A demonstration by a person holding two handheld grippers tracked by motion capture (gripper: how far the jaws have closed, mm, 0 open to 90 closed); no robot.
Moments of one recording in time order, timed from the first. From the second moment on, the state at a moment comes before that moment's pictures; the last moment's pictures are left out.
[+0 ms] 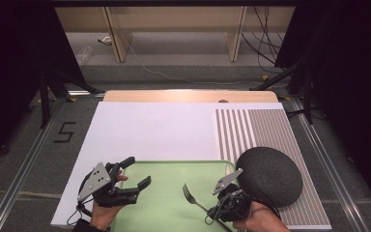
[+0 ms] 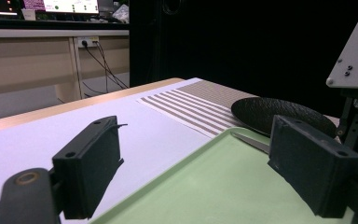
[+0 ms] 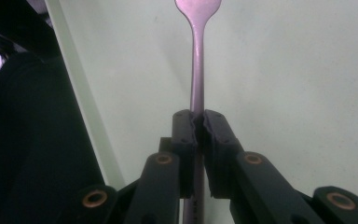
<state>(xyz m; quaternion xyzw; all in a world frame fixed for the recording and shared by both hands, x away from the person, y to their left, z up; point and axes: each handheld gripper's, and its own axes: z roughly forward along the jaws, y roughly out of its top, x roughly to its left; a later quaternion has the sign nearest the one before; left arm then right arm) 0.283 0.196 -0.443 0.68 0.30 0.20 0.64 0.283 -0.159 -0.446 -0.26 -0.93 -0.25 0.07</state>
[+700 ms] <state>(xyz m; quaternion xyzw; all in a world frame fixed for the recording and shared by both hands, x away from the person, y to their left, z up) 0.283 0.196 -0.443 0.68 0.30 0.20 0.64 0.282 -0.142 -0.459 -0.23 -0.96 -0.16 0.07</state>
